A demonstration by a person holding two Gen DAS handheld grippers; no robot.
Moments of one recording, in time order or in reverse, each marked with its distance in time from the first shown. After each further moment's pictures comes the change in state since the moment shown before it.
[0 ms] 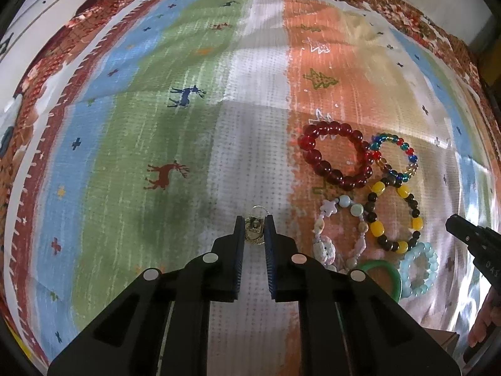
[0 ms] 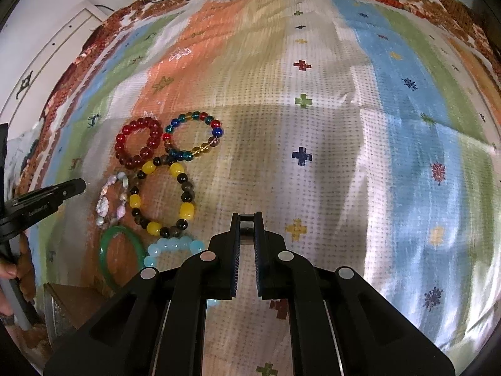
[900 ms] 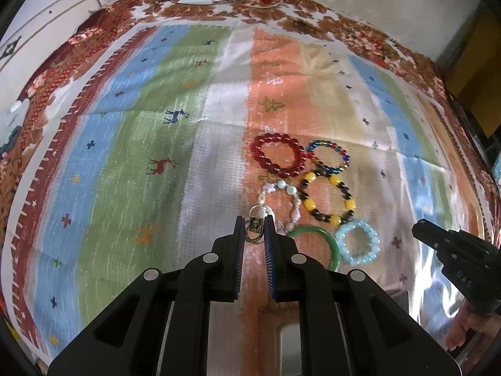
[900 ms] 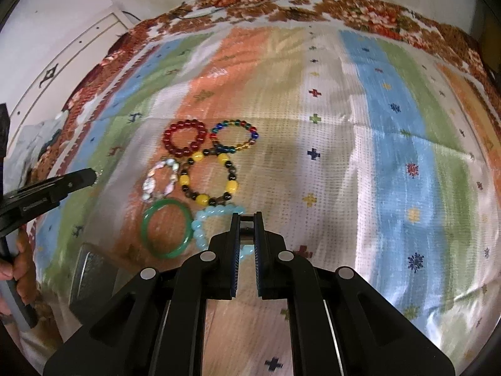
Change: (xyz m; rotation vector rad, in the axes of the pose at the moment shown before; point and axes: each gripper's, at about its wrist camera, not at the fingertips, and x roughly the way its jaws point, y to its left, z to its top) left arm -0.075 -0.022 -0.043 0.012 -0.138 -0.114; right arm -0.067 0.034 -0.039 -0.082 -0.113 0.006
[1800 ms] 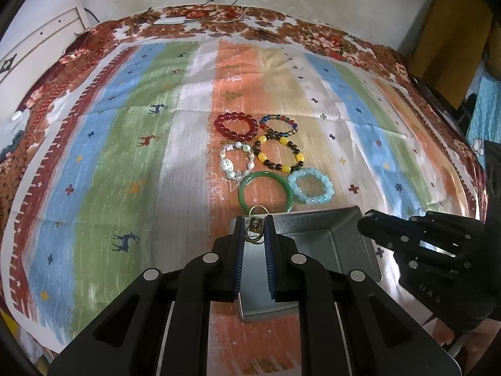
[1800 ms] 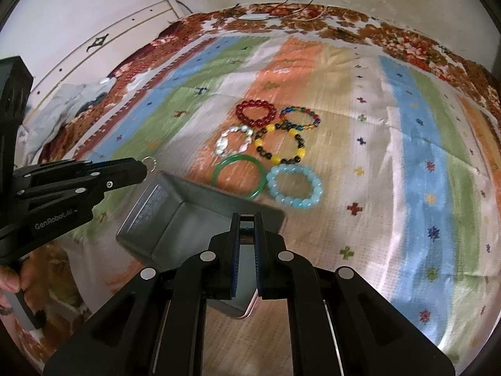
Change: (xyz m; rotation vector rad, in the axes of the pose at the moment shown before) left arm -0.058 -0.031 -0.080 0.109 -0.076 -0.071; right arm -0.043 0.062 -0.065 -0.161 -0.045 0.075
